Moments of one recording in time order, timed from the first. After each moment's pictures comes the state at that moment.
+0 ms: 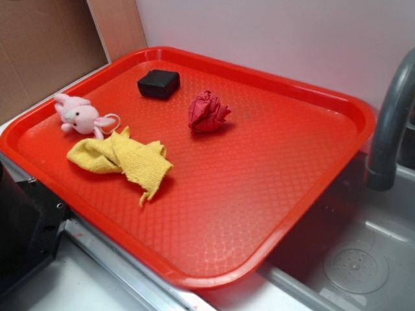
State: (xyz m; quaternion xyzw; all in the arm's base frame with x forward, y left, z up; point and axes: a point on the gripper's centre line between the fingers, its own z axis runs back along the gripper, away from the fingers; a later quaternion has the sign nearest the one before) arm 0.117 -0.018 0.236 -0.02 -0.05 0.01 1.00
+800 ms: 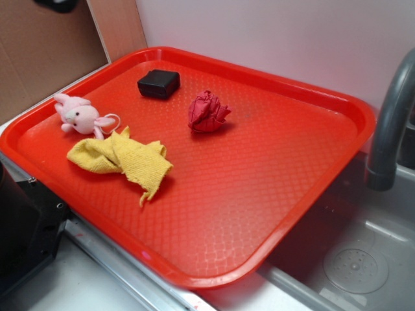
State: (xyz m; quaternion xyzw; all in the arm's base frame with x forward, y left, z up) arm 0.163 -0.003 0.206 0.02 -0.08 0.04 1.00
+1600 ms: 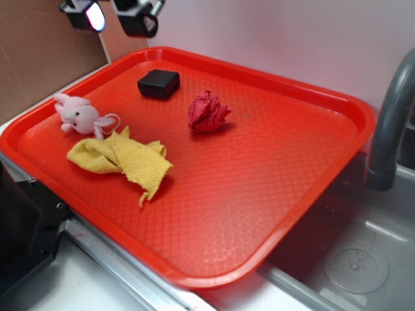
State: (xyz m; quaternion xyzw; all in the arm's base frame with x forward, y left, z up) arm 0.241 0.055 0.120 0.00 -0.08 0.20 0.98
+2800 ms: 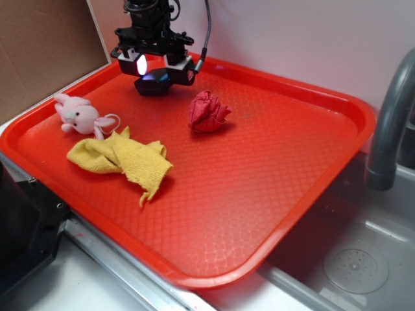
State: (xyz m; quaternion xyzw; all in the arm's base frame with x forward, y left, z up) arm 0.296 0.081 0.027 0.04 -0.05 0.20 0.98
